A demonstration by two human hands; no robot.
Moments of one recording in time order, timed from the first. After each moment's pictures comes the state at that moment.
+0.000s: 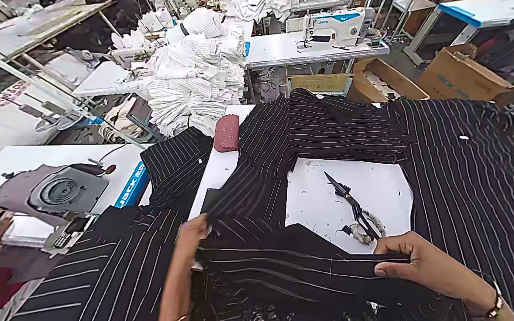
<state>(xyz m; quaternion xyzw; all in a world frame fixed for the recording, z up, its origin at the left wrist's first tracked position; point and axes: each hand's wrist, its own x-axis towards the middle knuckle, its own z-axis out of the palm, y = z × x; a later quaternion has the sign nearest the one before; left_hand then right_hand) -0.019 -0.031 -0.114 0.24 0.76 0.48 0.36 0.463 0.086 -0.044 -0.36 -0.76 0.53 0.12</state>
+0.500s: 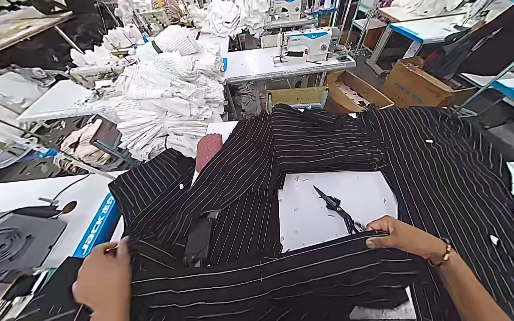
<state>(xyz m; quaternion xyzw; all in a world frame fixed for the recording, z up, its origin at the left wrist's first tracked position) -0.150 -0.020 -0.098 0.30 0.93 0.22 0.00 0.482 0.153 -0.080 -0.44 -0.63 0.64 0.04</state>
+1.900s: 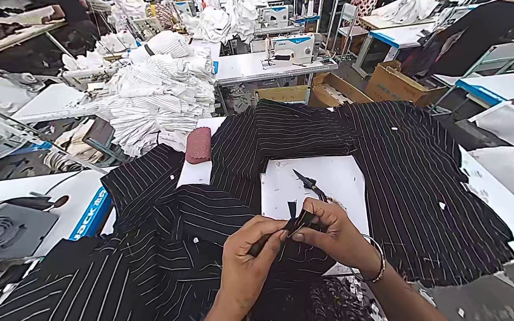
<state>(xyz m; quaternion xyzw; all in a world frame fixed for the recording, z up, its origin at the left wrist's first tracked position) 0.167 -0.027 0.008 0.59 0.39 0.63 0.31 0.355 0.042 0.010 -0.20 -0.71 0.54 0.42</state>
